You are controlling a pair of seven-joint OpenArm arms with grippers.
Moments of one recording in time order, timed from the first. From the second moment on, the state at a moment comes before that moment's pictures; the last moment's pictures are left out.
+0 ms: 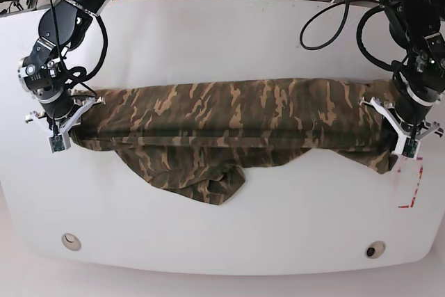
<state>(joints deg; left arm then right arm) -2.0 -16.0 -28.0 110.9 -18.3 -38.1 52.3 5.6 10.0 34.3 100.3 6.6 42.0 -51.2</state>
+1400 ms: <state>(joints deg) -51.1 -16.5 -24.2 98.0 -14.1 -38.0 58.4 59.1 21.7 7.4 97.3 7.9 41.4 -78.7</state>
